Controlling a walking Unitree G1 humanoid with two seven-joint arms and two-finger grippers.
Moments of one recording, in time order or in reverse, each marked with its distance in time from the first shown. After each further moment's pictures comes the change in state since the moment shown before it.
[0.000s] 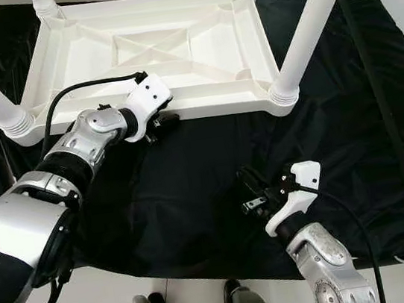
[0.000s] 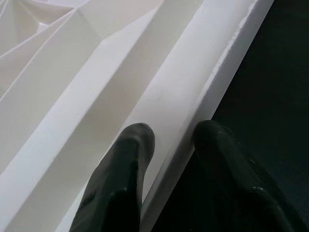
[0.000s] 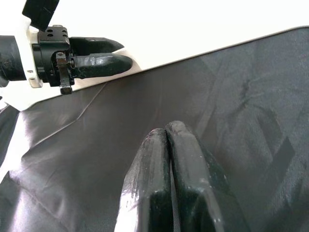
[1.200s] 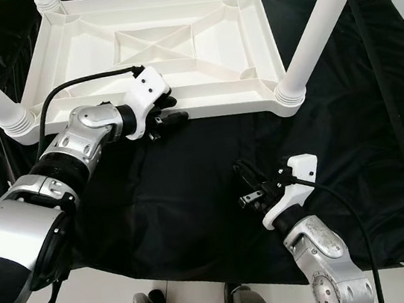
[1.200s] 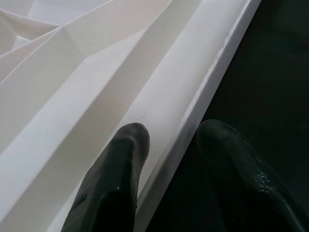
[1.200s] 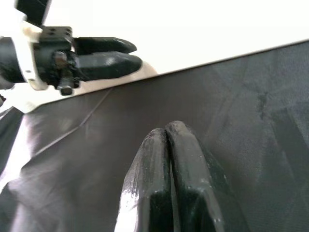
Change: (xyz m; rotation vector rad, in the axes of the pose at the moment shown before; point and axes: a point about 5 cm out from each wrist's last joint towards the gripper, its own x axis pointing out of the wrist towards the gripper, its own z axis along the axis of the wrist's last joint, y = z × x) left arm -0.004 -0.003 0.010 -0.024 -0.108 -0.135; right arm 0.005 0.005 0.007 -0.011 -0.022 0.028
